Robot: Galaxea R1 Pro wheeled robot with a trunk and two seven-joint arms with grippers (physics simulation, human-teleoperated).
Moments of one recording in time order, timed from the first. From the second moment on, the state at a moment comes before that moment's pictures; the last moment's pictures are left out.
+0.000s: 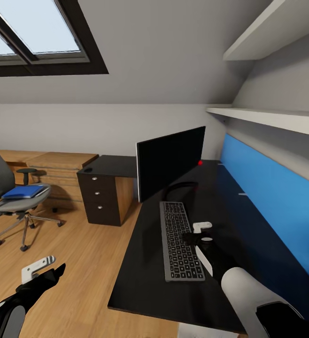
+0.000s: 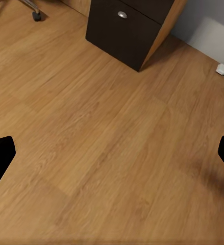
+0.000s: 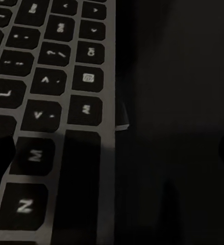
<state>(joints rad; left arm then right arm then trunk) -0.06 0.05 0.34 -1.62 0.35 0.62 0.10 -0.82 0.07 0.16 -0.43 -0.05 0.21 -0.13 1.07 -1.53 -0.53</state>
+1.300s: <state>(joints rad) -0.06 0.05 0.34 -1.62 0.35 0.62 0.10 -0.82 0.07 0.16 -0.41 -0.05 0.21 -0.13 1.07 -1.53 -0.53</state>
